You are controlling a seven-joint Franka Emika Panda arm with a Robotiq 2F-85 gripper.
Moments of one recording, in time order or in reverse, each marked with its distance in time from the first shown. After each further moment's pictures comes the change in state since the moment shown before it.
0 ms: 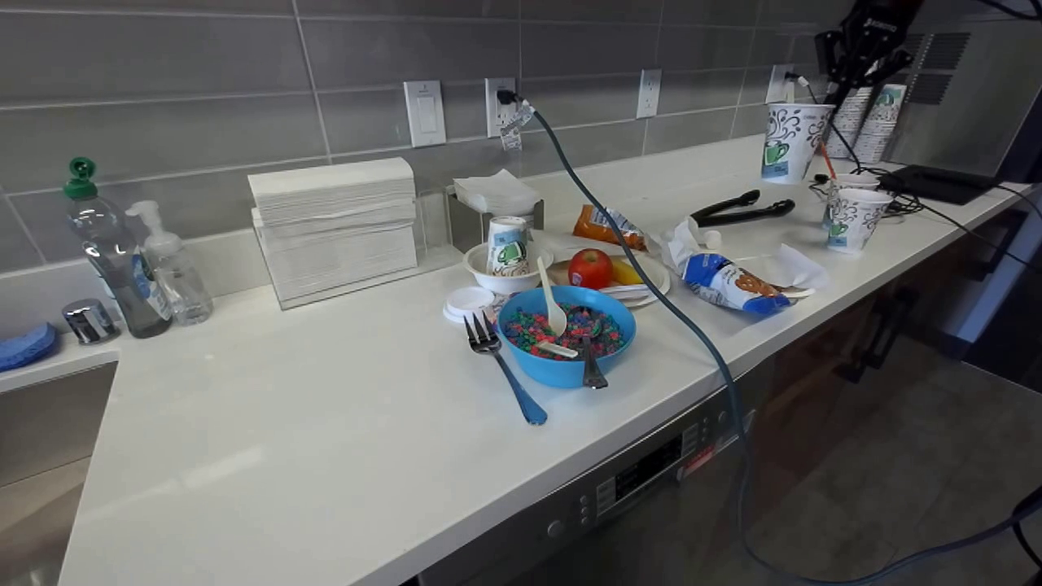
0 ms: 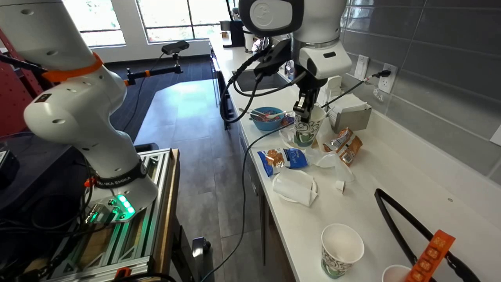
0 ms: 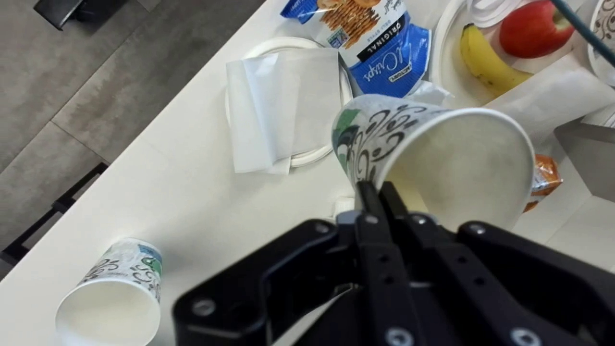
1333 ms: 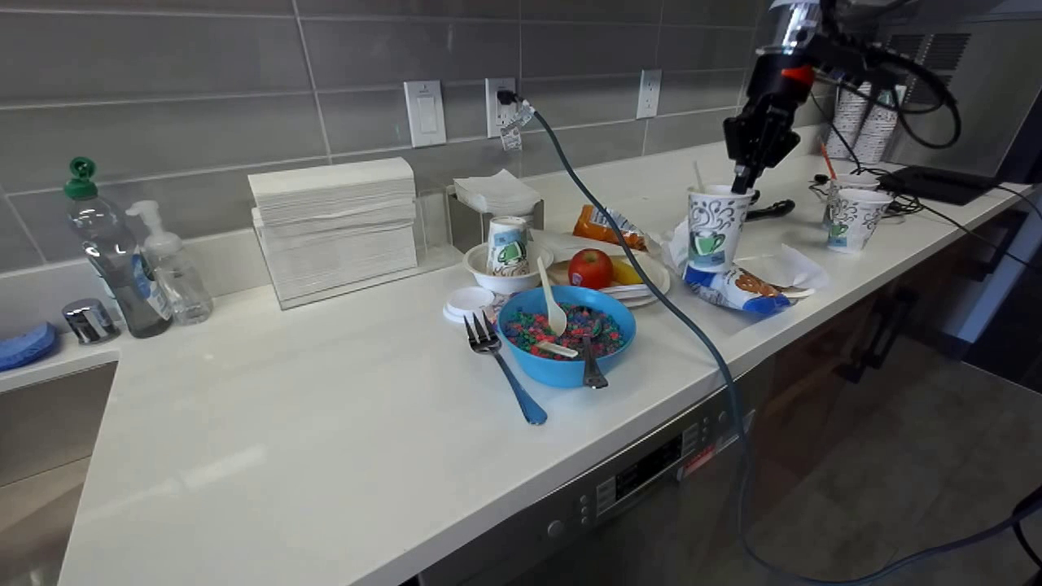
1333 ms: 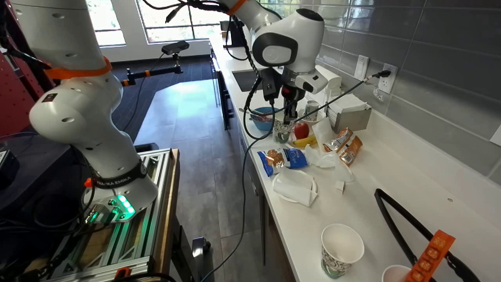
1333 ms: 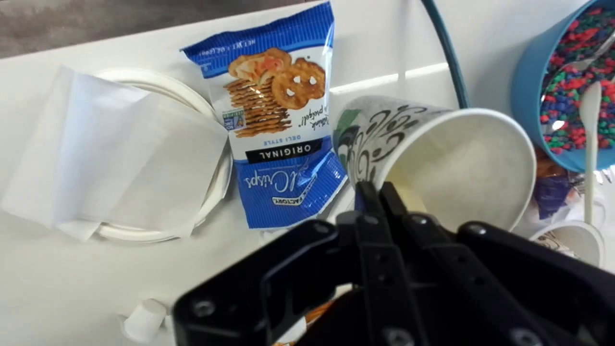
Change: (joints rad) arm 0.116 0.193 0.194 -0.001 0.035 0.116 -0.321
